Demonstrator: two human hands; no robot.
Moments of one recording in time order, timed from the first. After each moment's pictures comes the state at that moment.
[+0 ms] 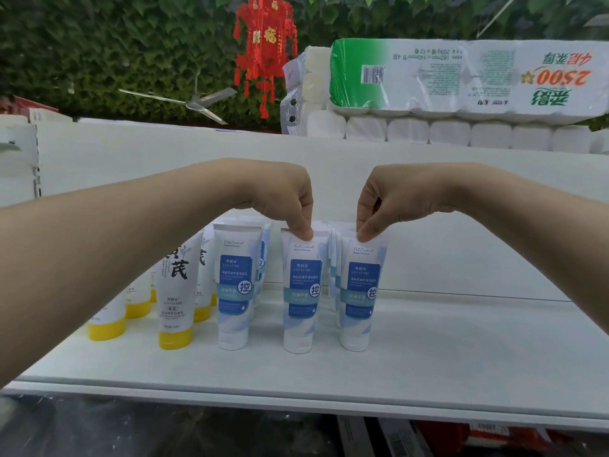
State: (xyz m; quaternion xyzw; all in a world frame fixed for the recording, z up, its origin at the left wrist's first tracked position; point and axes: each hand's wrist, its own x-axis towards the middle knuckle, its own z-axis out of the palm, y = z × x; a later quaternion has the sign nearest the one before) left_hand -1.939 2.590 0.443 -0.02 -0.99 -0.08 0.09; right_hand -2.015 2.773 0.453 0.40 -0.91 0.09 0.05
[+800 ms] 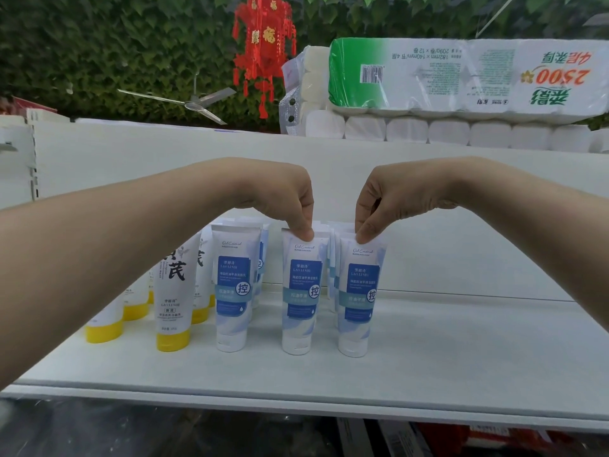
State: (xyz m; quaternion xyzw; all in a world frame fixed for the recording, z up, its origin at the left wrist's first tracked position) left_hand -1.944 2.589 0.445 -0.02 -0.99 -0.08 0.09; right_hand -2.014 2.773 0.457 0.40 -0.91 0.08 0.02
